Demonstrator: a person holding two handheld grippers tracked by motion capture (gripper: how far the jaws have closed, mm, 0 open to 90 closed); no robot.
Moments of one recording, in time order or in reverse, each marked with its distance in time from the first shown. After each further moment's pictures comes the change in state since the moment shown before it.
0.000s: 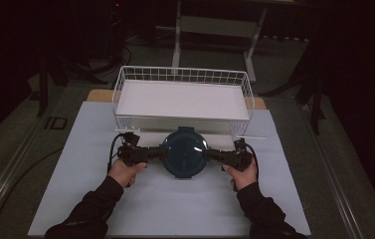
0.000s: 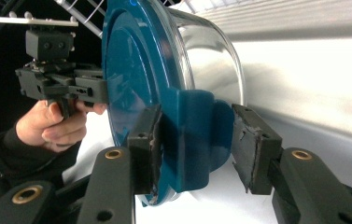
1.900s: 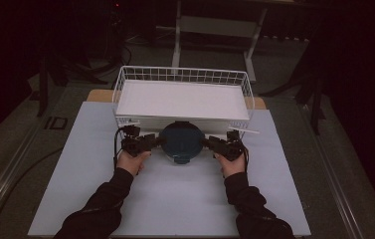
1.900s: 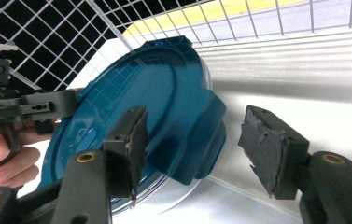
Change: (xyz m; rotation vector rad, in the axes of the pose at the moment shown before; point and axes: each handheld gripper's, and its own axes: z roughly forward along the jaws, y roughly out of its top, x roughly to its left) left arm 0.029 0.012 0.023 -0.153 0.199 -0.047; right arm -0.015 0.018 0.033 -0.124 -0.234 -0.048
